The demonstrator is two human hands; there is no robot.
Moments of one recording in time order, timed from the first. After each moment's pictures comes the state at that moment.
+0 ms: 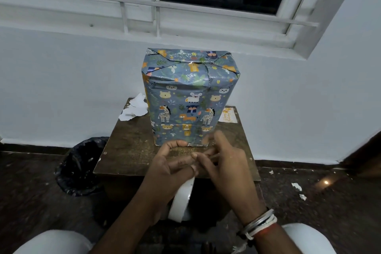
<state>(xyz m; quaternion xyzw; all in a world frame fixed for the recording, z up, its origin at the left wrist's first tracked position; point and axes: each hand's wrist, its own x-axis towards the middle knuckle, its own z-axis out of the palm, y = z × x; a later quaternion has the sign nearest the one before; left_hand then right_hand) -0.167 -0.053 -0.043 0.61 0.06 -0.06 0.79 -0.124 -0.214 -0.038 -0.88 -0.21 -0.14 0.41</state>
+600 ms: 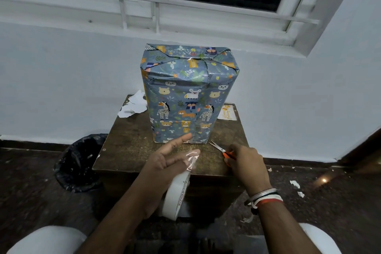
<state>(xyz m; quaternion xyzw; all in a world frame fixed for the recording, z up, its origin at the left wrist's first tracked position) -0.164 -0.041 -0.049 0.62 0.03 -0.09 0.78 -0.065 -0.278 -0.103 -0.99 -0.04 -0.03 0.14</state>
